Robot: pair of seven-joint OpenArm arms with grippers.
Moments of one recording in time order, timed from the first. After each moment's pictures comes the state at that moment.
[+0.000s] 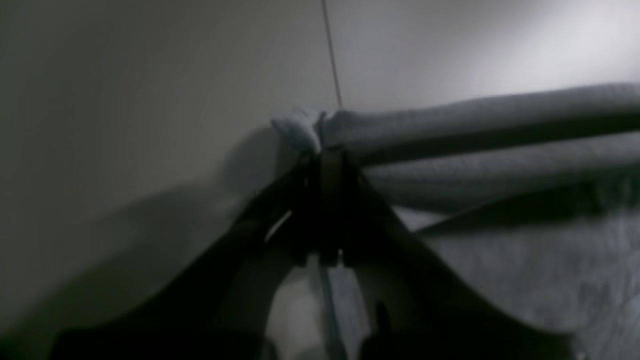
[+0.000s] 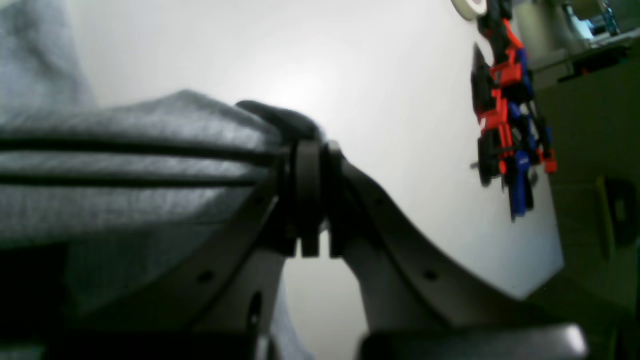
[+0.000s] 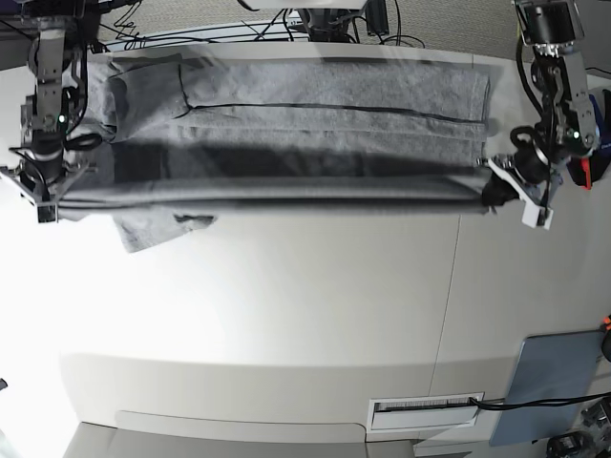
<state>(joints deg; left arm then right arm) 8.0 -21.5 -18.4 83.9 -34.1 -29.8 43.3 -18.2 31.4 15.5 101.1 -5.6 -3.1 -39.2</state>
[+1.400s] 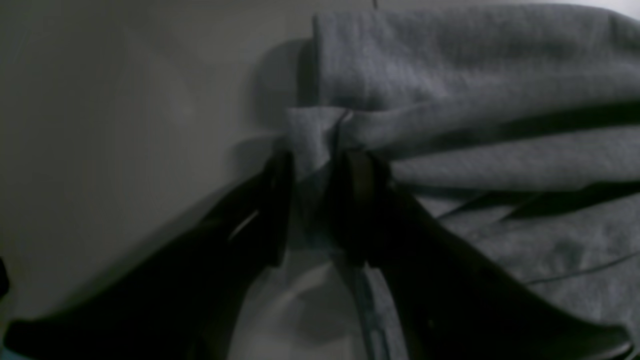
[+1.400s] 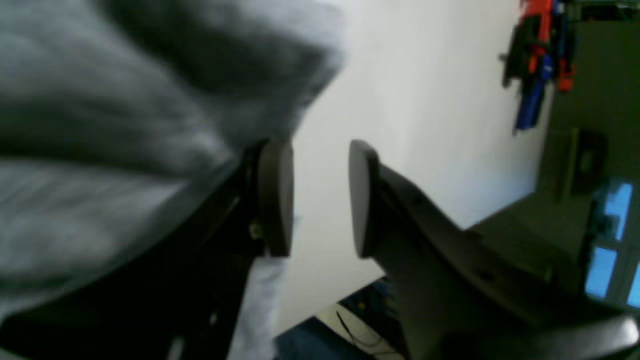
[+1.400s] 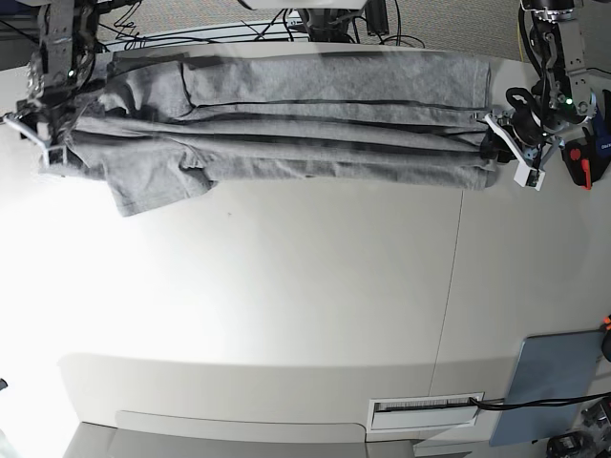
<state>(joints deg) 16.5 -21.7 -18.5 88.8 -27.5 -29.4 43.9 -27.1 29.3 18.0 98.6 -11.3 0.8 -45.2</state>
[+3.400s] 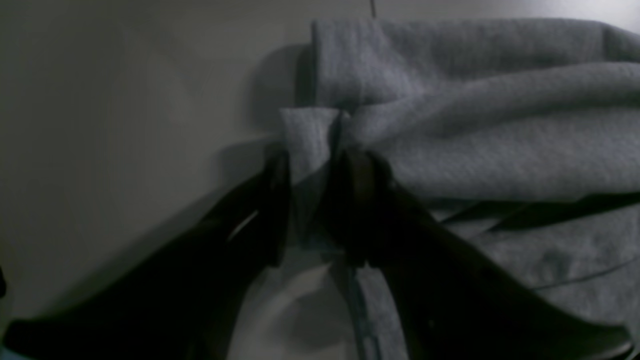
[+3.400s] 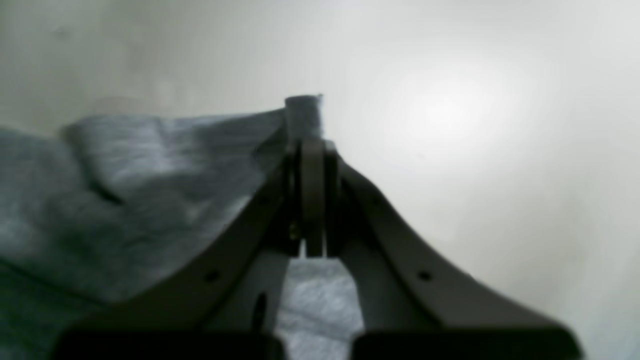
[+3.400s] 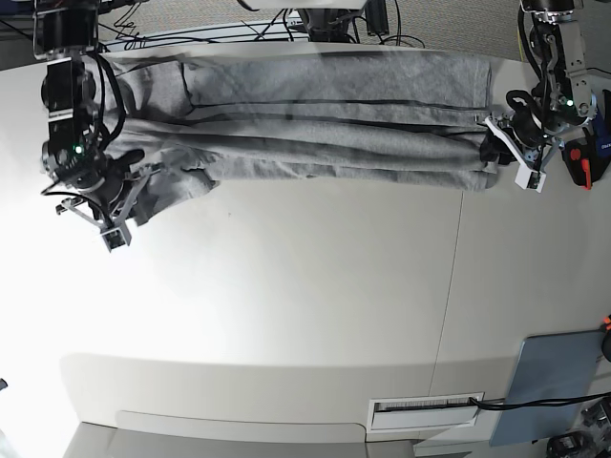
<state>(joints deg) 16.1 -21.7 -18.5 88.8 -29.0 -29.4 44.4 -6.4 30.3 2.6 105.1 16.4 14.4 -57.0</state>
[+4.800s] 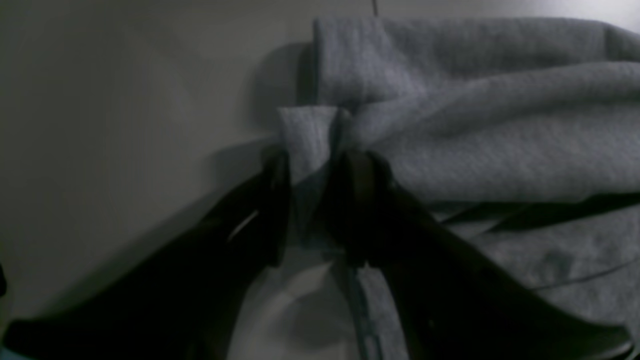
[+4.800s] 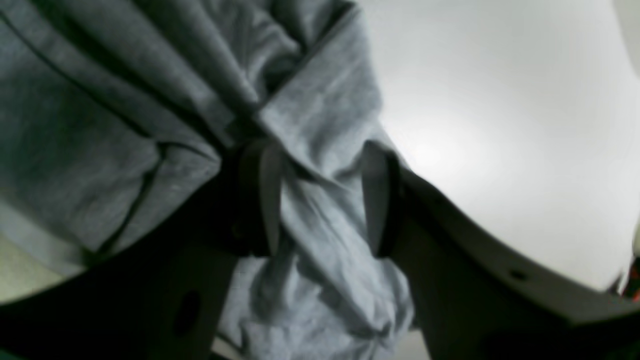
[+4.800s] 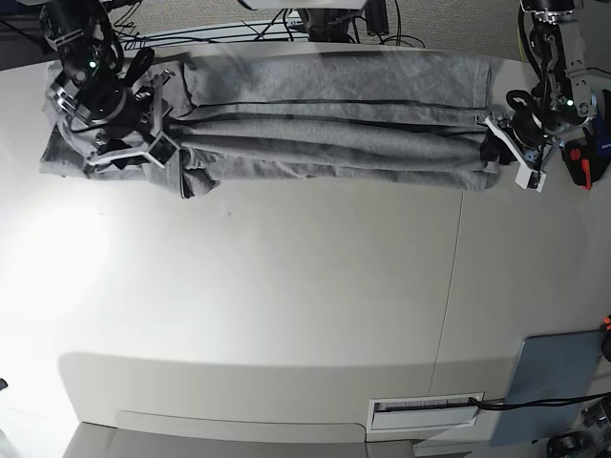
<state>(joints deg) 16.1 -21.7 -18.5 88.8 -29.0 -29.4 44.4 -23.1 36.1 -2.6 121.9 6.1 29.8 -55.3</state>
